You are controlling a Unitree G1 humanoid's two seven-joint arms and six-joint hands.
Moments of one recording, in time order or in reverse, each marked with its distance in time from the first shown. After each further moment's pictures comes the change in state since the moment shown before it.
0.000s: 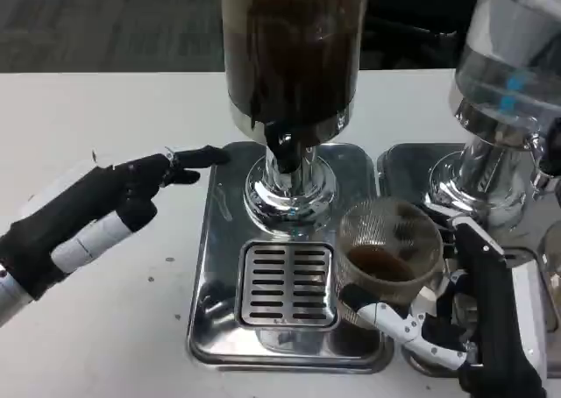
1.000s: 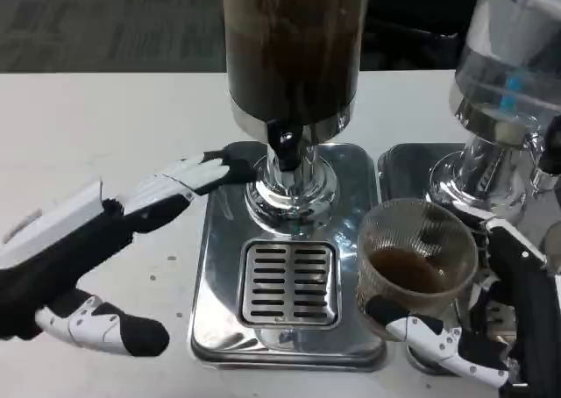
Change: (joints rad) left arm 0.163 0.141 -0.055 -0.240 -0.007 -0.294 0.049; right arm 0.160 -0.016 -0.046 -0.231 0.044 0.006 0.125
